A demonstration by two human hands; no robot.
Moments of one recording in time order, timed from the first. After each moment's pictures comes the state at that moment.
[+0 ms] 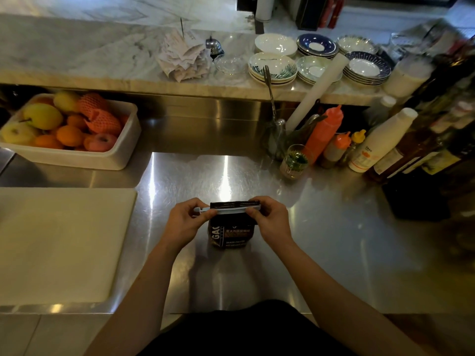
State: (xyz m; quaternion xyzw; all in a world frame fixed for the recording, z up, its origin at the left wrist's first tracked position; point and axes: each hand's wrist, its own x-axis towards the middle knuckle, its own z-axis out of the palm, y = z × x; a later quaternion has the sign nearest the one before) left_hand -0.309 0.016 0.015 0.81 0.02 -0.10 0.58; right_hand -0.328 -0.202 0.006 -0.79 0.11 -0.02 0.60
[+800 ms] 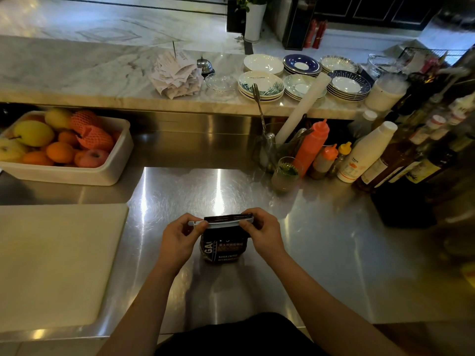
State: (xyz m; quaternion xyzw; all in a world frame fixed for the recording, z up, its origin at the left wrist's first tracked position) left_hand -0.322 0.008 0.009 0.77 0.04 -0.04 0.63; right_hand -0.330 -0.201 0.002 -0.79 0.08 -0.02 0.61
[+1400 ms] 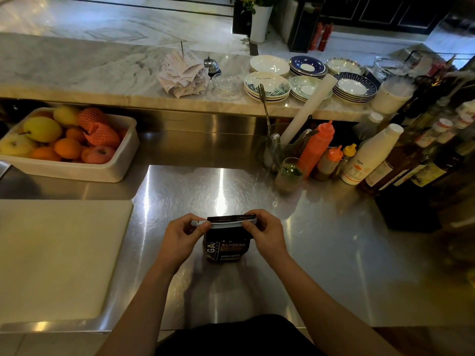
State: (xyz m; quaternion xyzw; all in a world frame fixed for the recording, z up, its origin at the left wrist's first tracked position) left_hand -0.322 0.016 0.007 0.77 0.03 -0.07 0.64; right_hand -0.334 -0.201 -0.004 -0.78 0.09 -0.02 0.62
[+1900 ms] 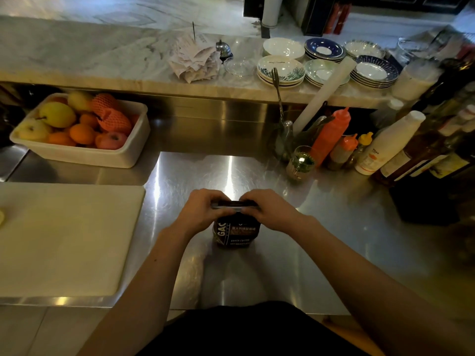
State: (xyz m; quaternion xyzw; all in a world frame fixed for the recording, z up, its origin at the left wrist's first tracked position) left_hand -0.289 0.009 0.036 0.88 -0.13 -0.10 0.45; right_hand -0.294 -0.200 0.053 -0.94 -0.18 0.15 0.26
